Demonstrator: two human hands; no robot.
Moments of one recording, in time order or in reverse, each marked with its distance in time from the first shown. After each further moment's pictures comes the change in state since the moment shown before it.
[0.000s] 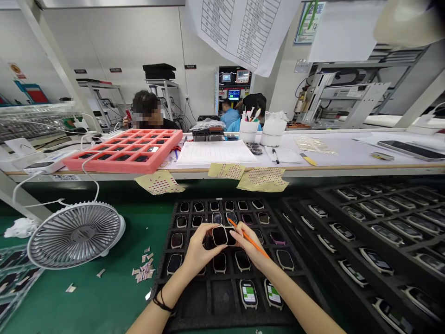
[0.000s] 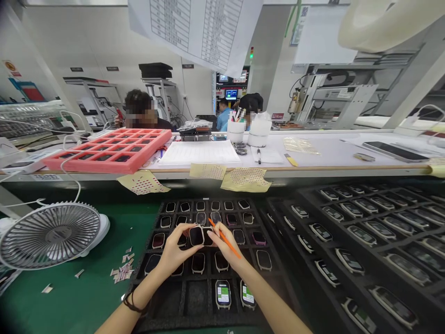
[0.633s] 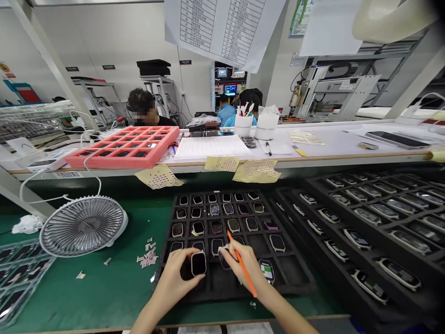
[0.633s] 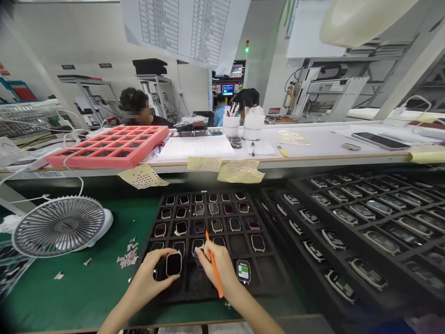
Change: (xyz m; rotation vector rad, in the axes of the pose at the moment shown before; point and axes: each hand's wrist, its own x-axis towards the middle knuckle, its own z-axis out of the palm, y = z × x) left_hand -0.085 0.016 -0.053 0.324 -0.211 -0.177; right_hand -0.066 -0.002 0.040 -0.695 0.084 -0.183
